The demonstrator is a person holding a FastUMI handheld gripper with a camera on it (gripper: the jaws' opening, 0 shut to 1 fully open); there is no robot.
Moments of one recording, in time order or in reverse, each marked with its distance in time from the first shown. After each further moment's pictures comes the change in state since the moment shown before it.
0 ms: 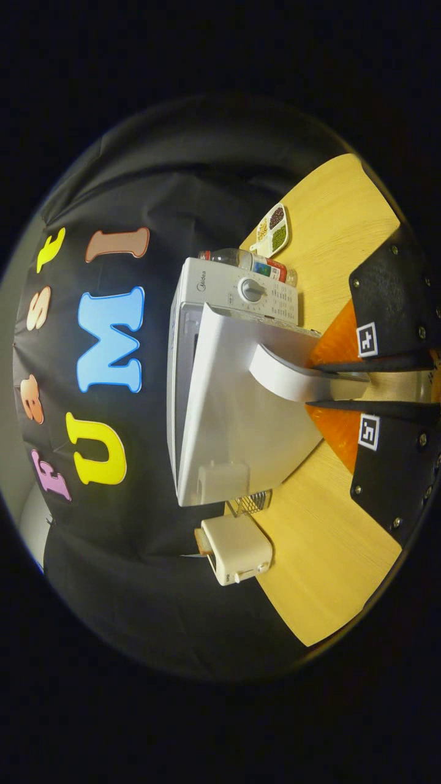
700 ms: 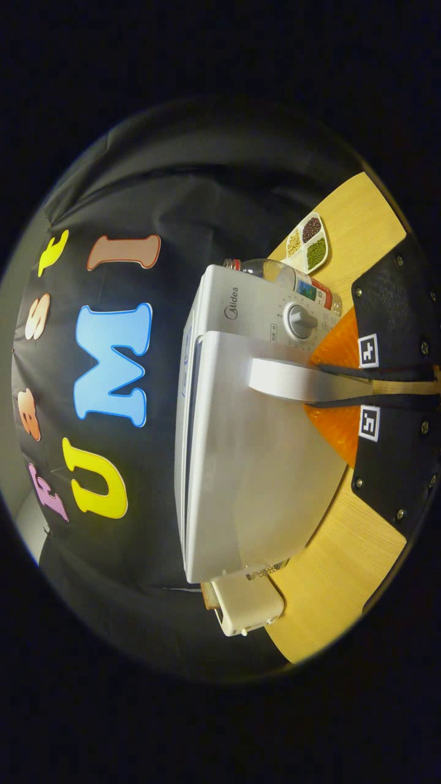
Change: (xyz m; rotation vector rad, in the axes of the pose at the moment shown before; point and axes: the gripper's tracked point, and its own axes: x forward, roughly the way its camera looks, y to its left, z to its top) arm 0.098 -0.090 0.035 -0.028 -0.056 -0.105
